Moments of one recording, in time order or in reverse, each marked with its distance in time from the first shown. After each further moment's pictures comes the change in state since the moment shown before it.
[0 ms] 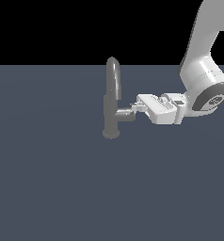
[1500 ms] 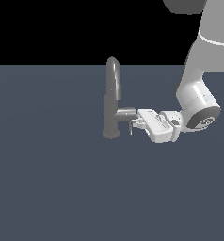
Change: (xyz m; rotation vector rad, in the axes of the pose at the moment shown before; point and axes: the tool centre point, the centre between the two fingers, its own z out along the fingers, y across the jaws) arm 0.074 -0.010 -0.012 -0.003 -0.002 -0.021
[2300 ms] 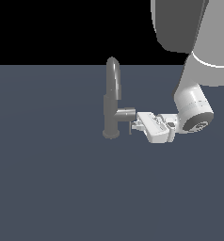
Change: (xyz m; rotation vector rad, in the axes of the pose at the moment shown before) arm 0.023 -0.024 -0.005 0.019 0.012 0.013
